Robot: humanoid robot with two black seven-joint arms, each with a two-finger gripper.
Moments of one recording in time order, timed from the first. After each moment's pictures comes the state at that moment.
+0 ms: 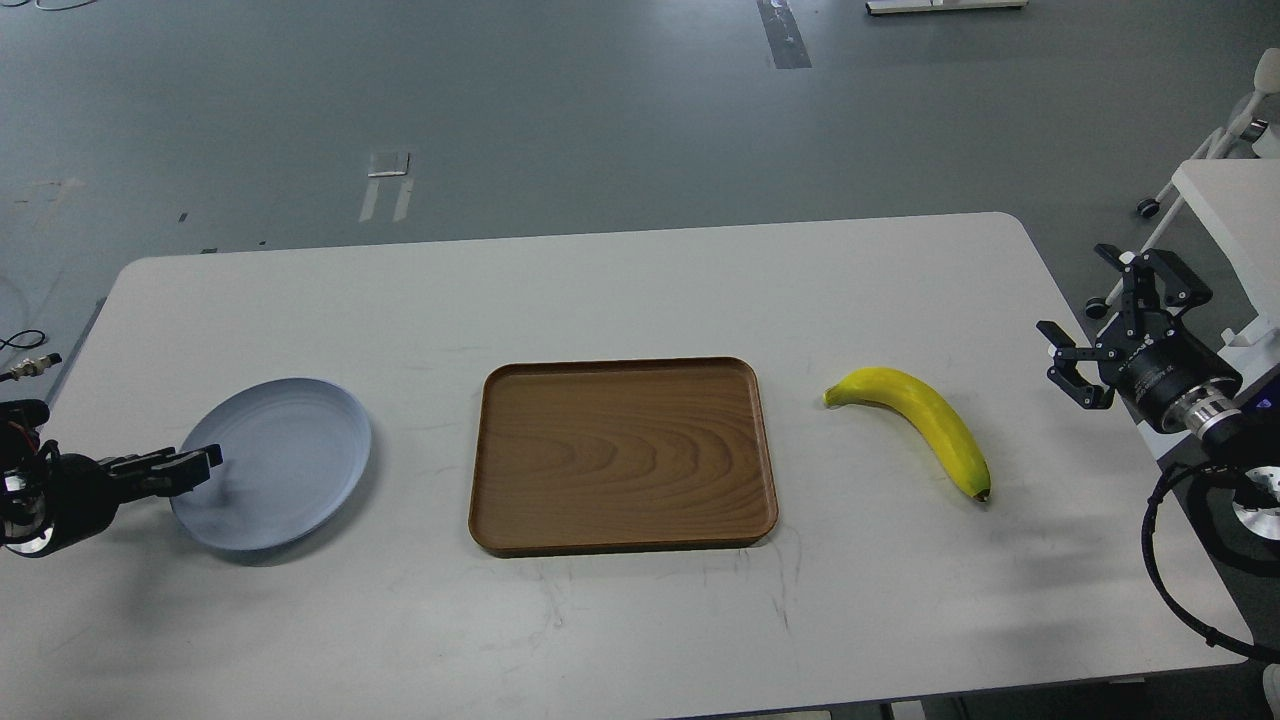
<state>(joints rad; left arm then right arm) -0.56 0.81 -0.29 -0.73 1.44 -0.09 -0.49 0.63 -0.69 0.25 0.68 0.16 0.49 0.49</state>
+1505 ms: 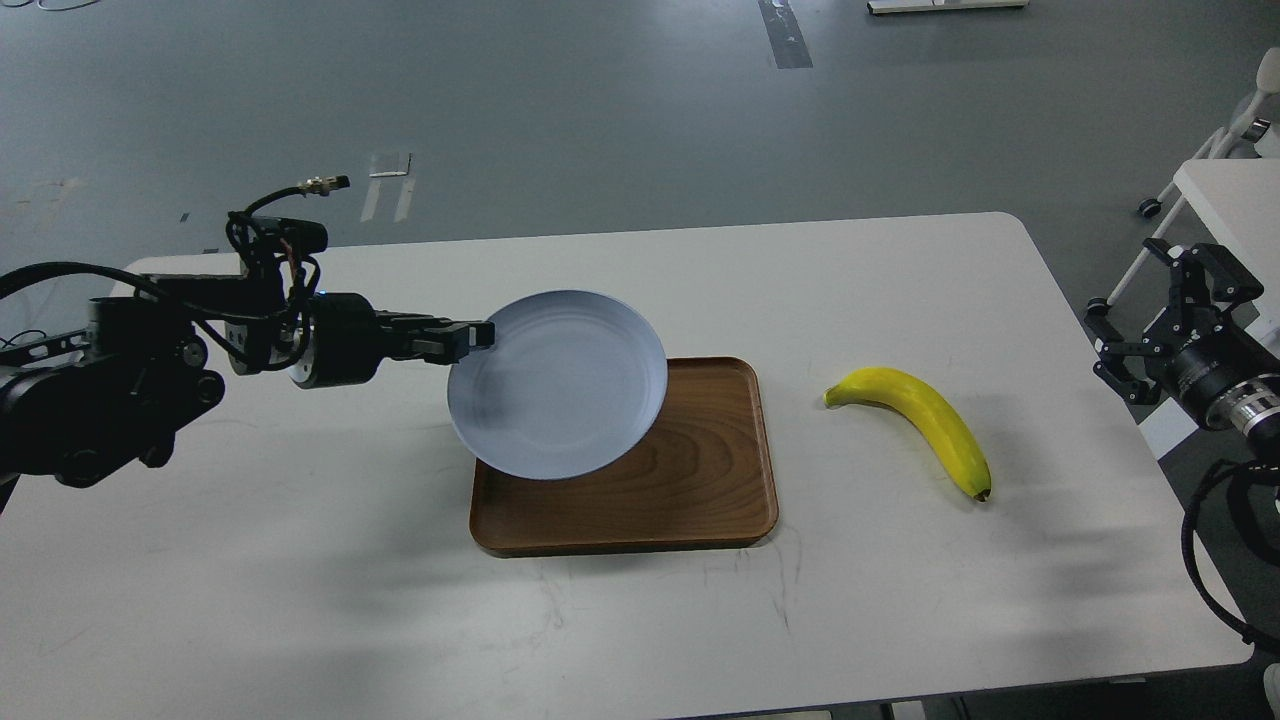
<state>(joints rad) -0.98 0.47 -0.22 -0.94 1.54 -0.35 -0.49 0.63 -0.71 0.24 0.61 0.16 0.49 0.49</state>
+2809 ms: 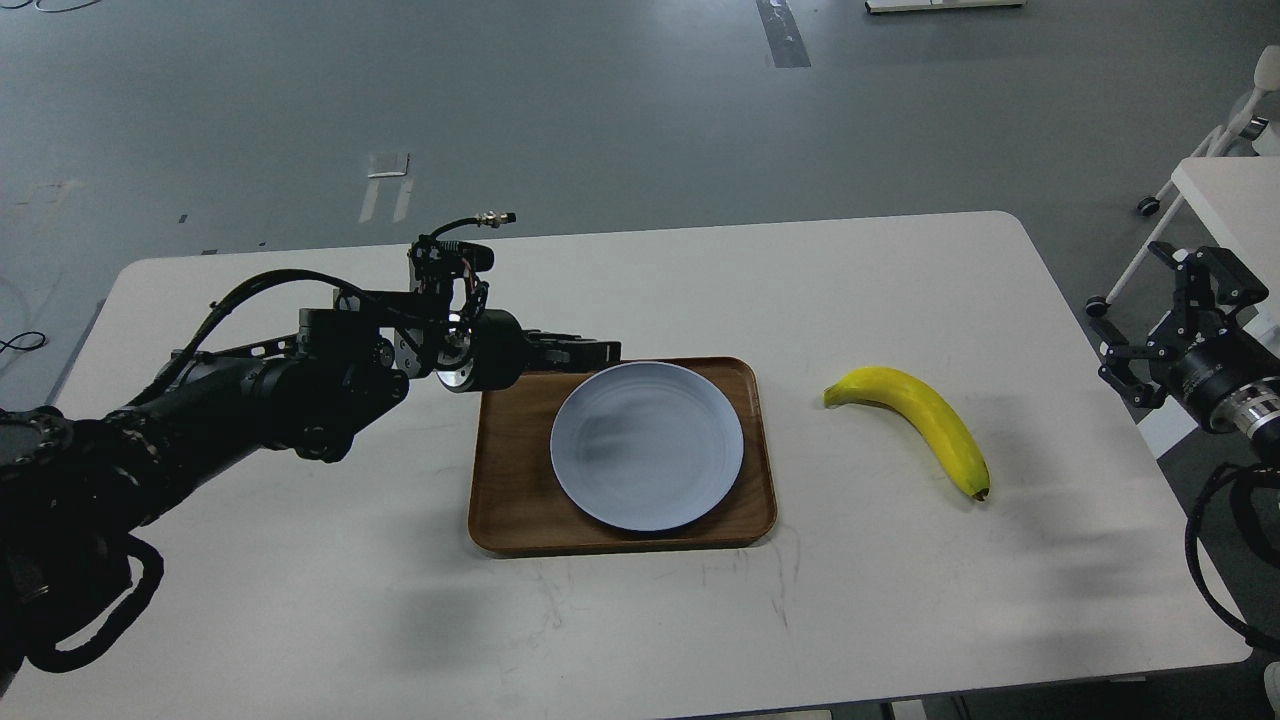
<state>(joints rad) -1.05 0.15 -0.11 -0.55 1.15 -0.35 -0.49 0.62 -0.71 0.25 0.61 0.16 0.49 0.49</state>
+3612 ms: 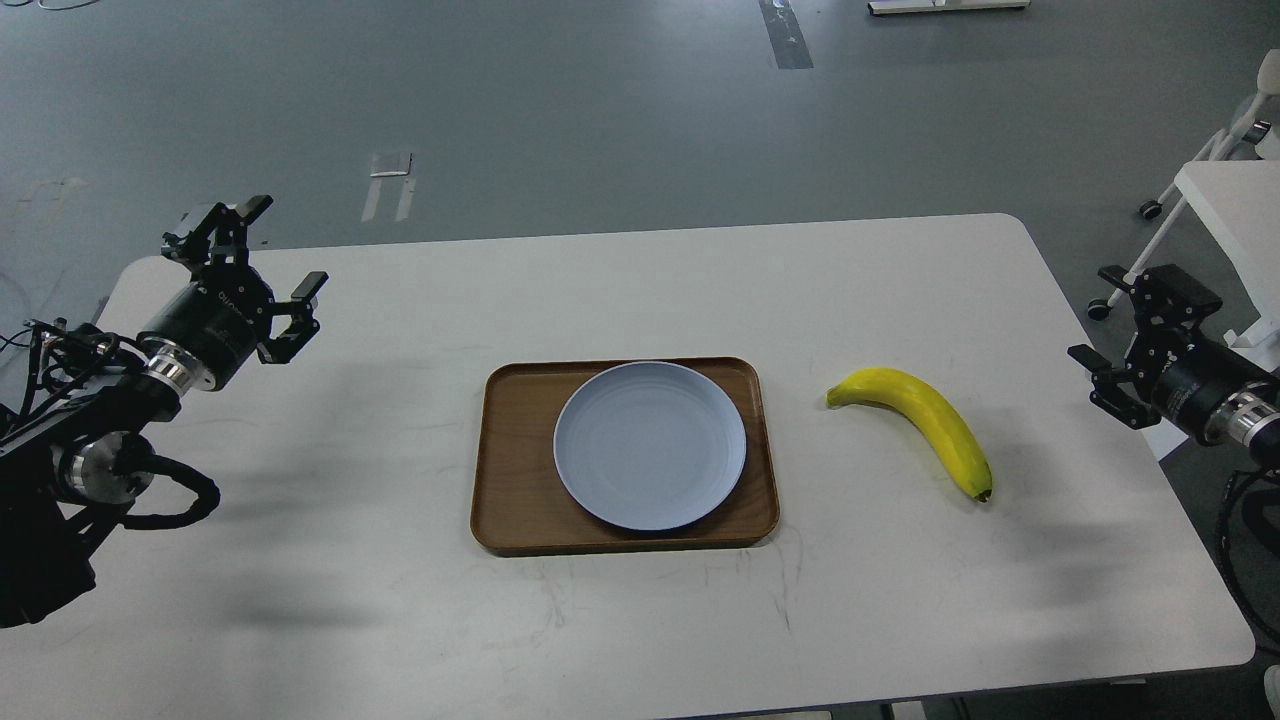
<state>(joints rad) -0.68 0.50 -0.47 -0.59 0.04 -0.49 -0.49 0.66 -0.76 0.24 0.62 -0.25 0.49 0.49</state>
